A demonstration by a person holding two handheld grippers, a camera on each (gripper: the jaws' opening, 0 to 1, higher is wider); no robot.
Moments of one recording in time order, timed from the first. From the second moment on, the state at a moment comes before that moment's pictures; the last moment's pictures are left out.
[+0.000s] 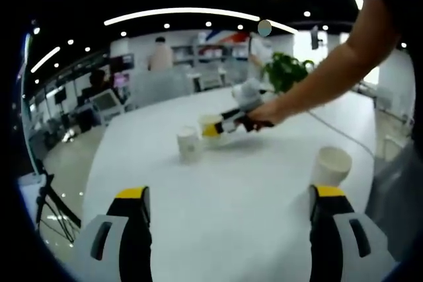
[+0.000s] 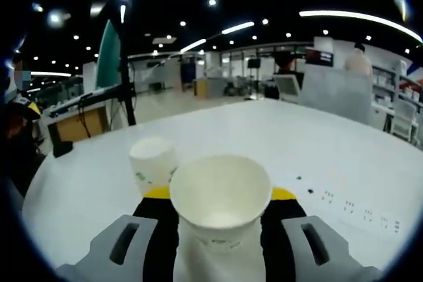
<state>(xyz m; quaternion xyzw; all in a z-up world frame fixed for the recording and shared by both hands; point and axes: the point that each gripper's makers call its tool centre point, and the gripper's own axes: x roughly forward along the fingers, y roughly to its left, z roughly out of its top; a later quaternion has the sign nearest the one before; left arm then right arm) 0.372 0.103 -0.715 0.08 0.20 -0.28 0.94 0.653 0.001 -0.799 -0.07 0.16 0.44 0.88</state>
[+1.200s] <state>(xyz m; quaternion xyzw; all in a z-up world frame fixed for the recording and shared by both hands) 0.369 0.107 -0.716 0.06 0.23 -0.26 0.93 0.686 -0.023 -0.720 -0.07 0.15 0.43 0.89</state>
